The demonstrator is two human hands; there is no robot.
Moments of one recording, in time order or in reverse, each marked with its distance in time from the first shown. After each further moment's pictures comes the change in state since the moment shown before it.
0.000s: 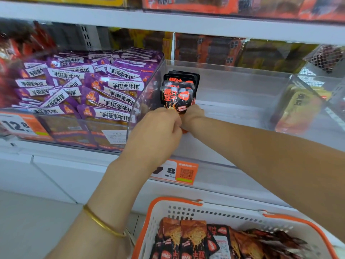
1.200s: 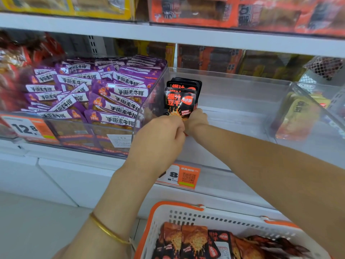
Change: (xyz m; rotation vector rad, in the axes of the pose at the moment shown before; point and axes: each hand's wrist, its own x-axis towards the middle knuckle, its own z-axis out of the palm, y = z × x) left_hand -0.009 0.007 -0.005 -0.030 0.046 -0.016; right_hand 0.000 0.003 -0.004 0.073 0.014 -0.012
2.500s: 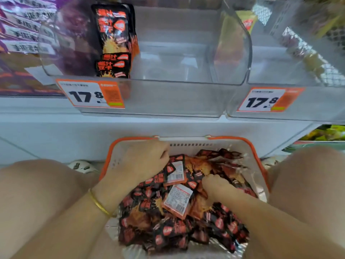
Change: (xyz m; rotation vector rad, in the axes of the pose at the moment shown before) left_hand -0.129 0.042 0.123 0.249 -0.443 0.234; right_hand -0.196 0.323 -0.018 -0.941 -0.824 0.042
